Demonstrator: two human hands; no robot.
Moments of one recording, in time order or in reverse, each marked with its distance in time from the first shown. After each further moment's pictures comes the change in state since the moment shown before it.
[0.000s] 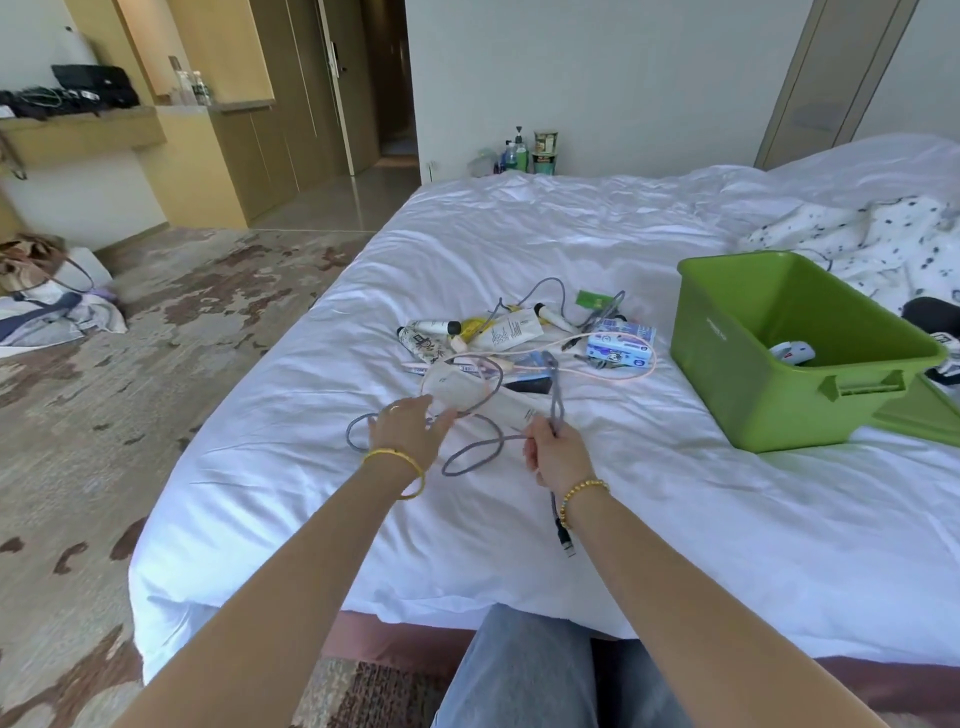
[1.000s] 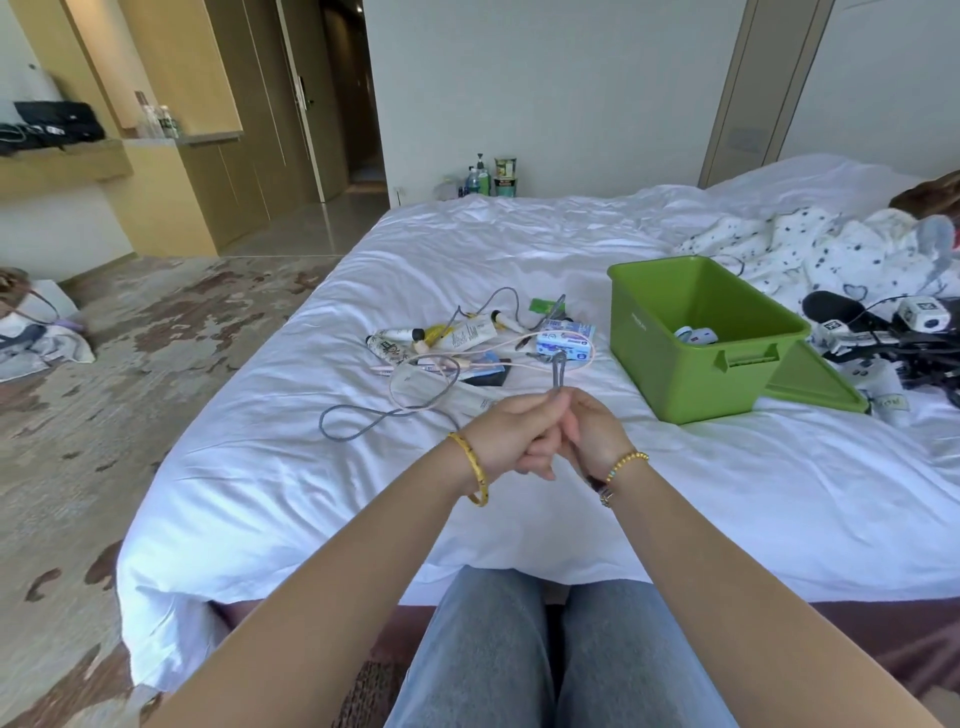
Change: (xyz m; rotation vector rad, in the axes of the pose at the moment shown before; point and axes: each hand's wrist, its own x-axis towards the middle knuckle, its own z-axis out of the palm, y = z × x) left_hand -0.119 0.132 -0.017 -0.921 -0.630 0.434; right_hand -0.054 -0.025 -0.086 0.416 -0.085 -0.055
